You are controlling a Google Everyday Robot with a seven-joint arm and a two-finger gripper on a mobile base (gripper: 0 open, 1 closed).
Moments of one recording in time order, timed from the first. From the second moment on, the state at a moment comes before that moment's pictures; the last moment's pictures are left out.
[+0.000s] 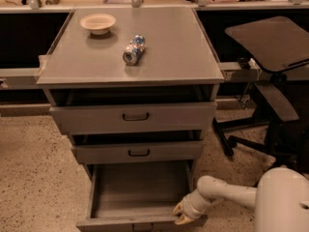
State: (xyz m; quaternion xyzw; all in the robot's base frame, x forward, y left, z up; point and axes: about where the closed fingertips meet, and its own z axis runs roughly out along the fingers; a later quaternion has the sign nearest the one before) arm 0.441 -0.127 0.192 -0.76 0.59 0.23 0.16
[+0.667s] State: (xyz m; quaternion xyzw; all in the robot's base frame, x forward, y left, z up) arm 0.440 -0.124 0.200 -0.76 0.59 0.23 0.17
